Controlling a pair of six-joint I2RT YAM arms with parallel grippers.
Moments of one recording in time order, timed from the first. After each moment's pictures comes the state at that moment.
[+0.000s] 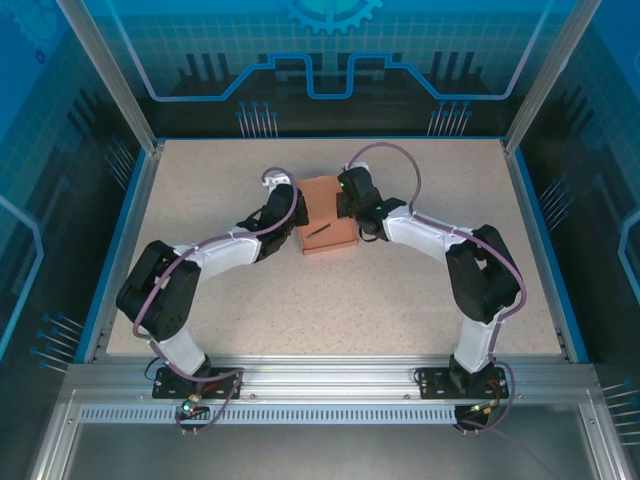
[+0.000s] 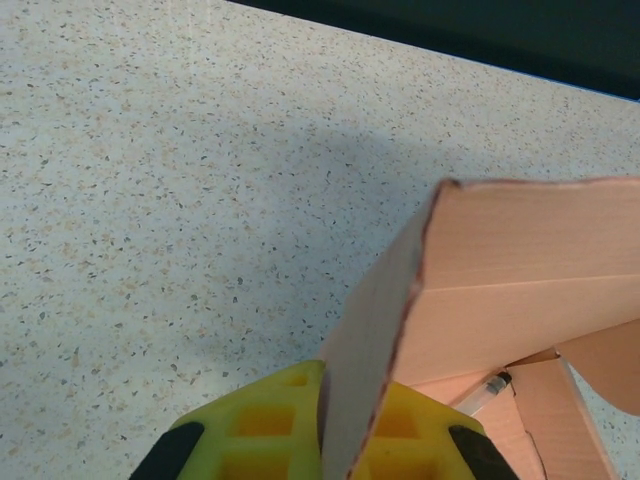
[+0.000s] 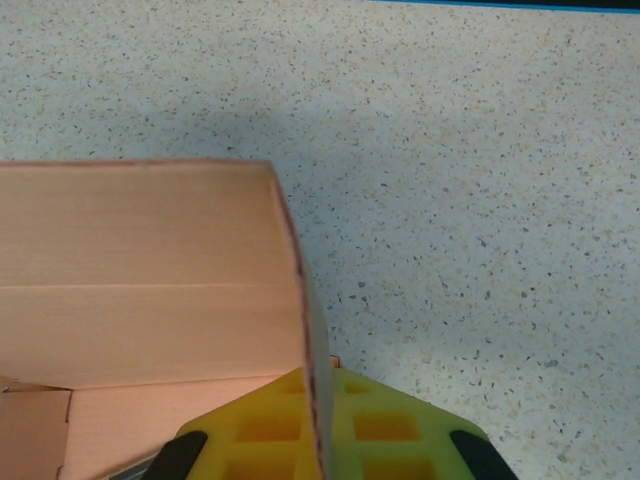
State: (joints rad) left arm -0.52 1.69 1.01 0.08 -0.37 -0.56; right arm 0.59 1.84 1.28 -0.16 0.34 0.36
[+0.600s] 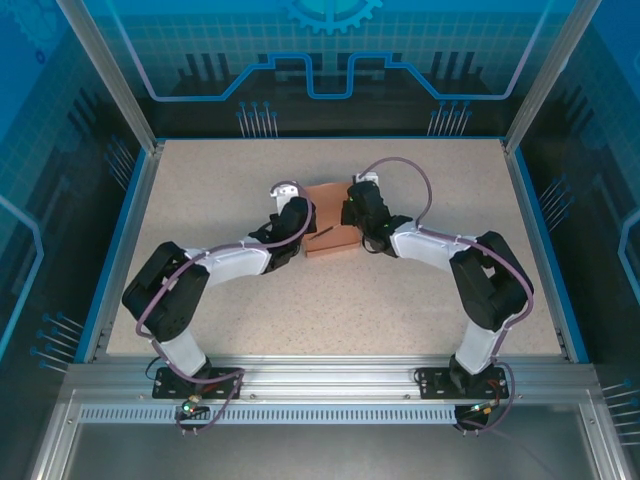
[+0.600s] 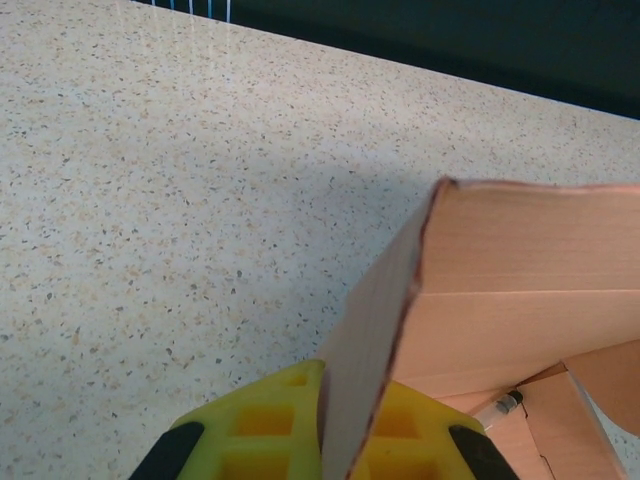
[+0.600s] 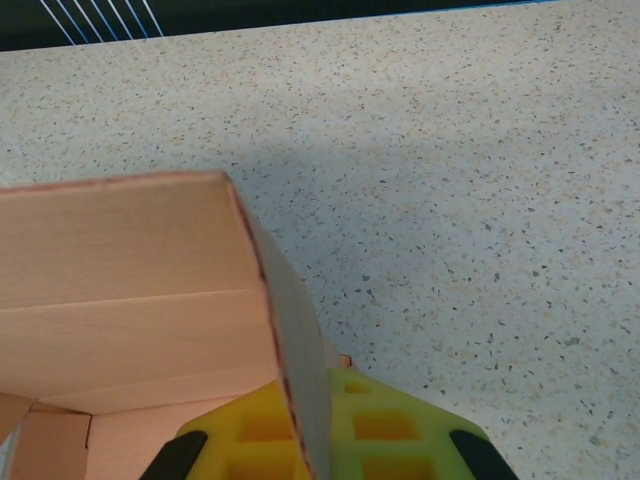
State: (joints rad) left arm -0.62 1.71 0.95 0.18 -0.55 -0.59; right arm 0.59 1.77 1.07 0.08 0.34 0.43
